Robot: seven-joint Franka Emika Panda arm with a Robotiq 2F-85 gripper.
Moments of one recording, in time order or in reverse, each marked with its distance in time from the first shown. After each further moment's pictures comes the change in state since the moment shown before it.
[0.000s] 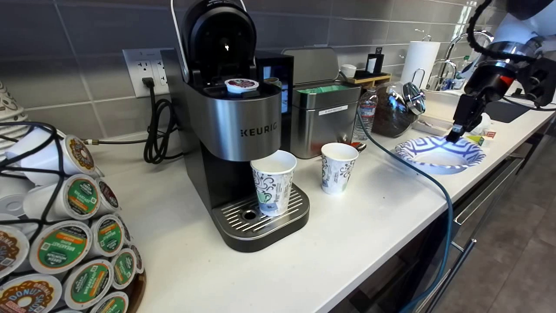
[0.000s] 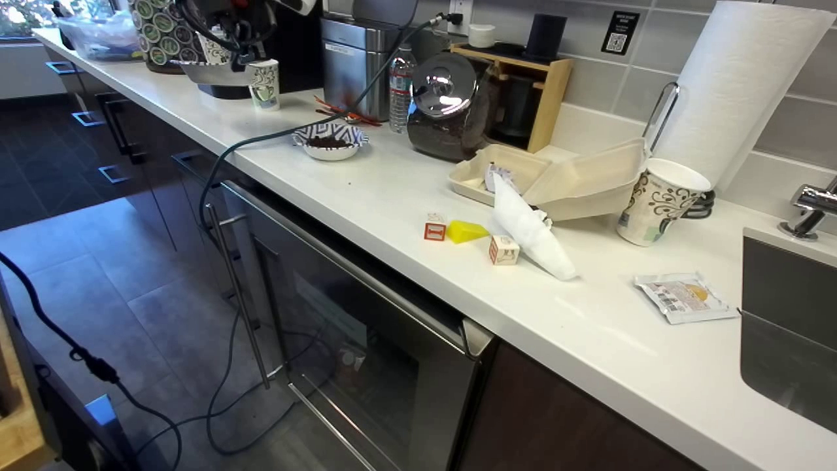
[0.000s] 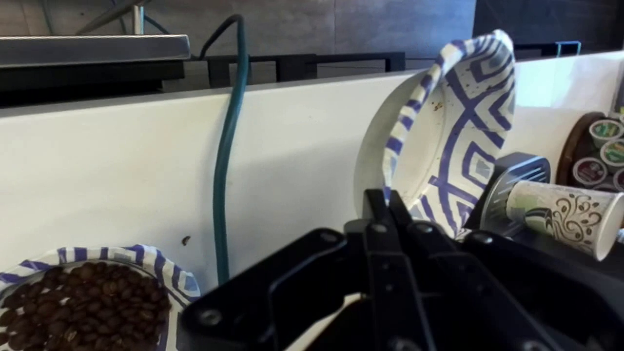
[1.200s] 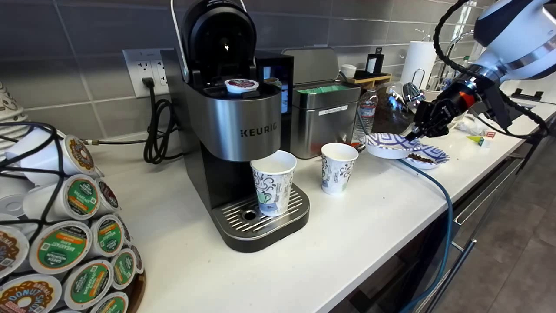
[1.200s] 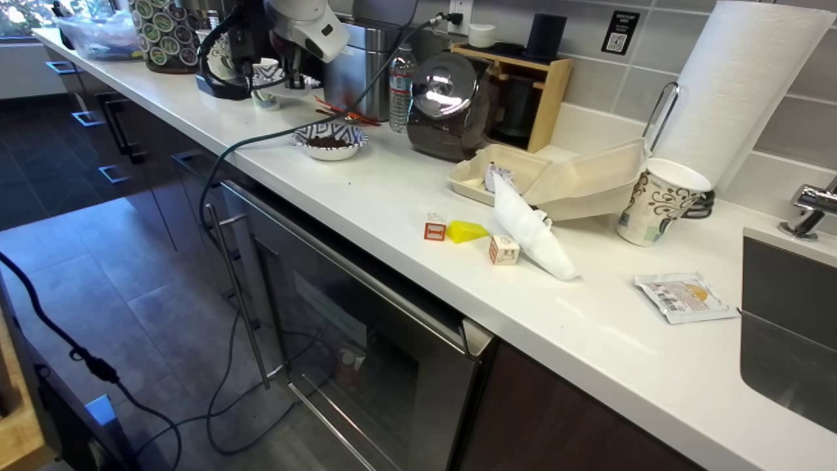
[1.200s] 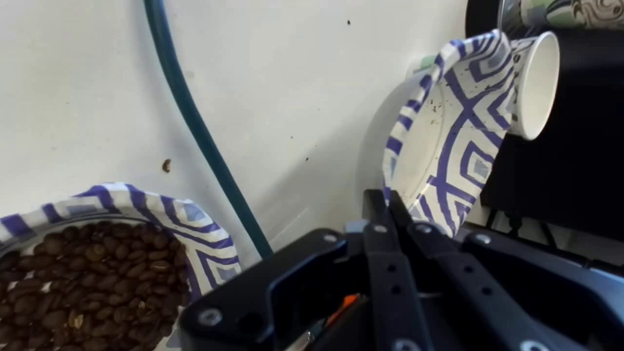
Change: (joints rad) arm -0.030 0.171 0.039 0.059 0.341 0.242 0.108
